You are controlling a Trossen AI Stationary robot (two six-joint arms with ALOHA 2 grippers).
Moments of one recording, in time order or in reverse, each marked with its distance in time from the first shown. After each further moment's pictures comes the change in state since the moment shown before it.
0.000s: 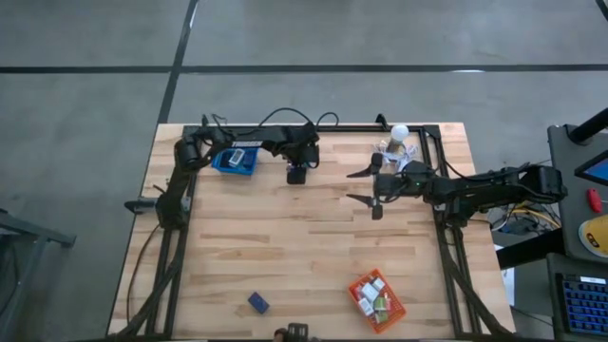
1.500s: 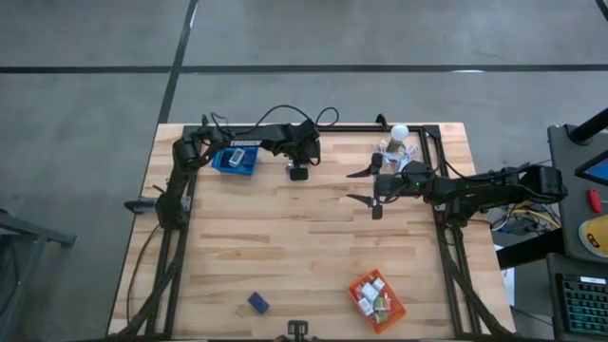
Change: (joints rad) left arm 0.007 -0.005 -0.004 0.069 -0.072 -0.020; right arm -0.001 0.000 -0.002 -0.009 0.003 -0.014
